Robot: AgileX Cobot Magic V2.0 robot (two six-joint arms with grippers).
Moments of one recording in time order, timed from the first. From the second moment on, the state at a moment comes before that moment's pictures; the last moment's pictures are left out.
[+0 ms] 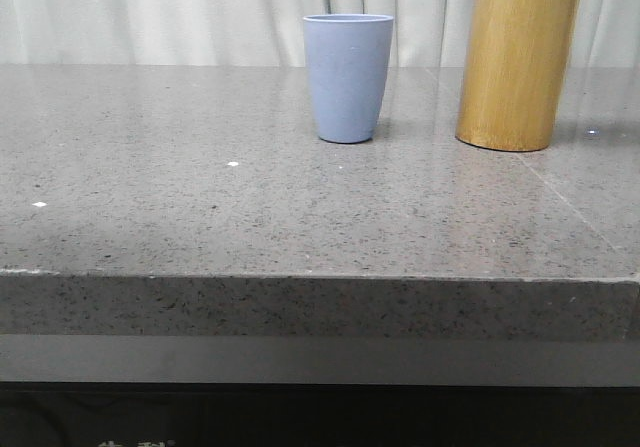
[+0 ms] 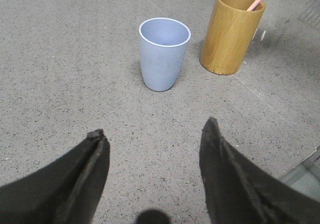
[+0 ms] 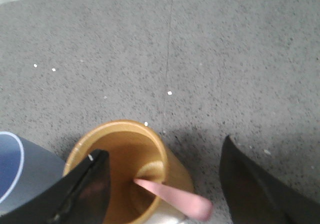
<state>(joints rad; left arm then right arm) -0.56 0.87 -0.88 -0.17 0.51 0.12 -0.02 1.49 -1.43 0.34 0.68 0.00</state>
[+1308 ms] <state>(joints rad) -0.56 0.87 -0.88 -0.17 0.51 0.12 -0.03 1.49 -1.73 0.37 0.84 -0.13</state>
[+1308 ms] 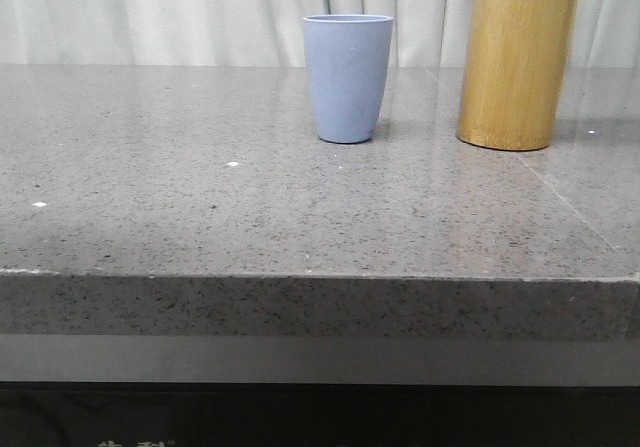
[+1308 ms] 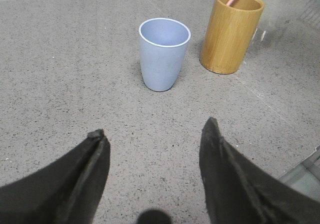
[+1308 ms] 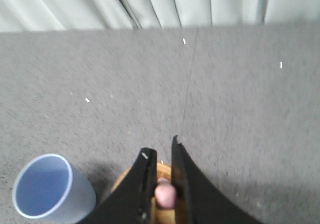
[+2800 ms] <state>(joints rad) -0.56 0.87 -0.88 -0.16 0.51 0.12 0.39 1.83 -2.01 0.31 1.00 -0.45</state>
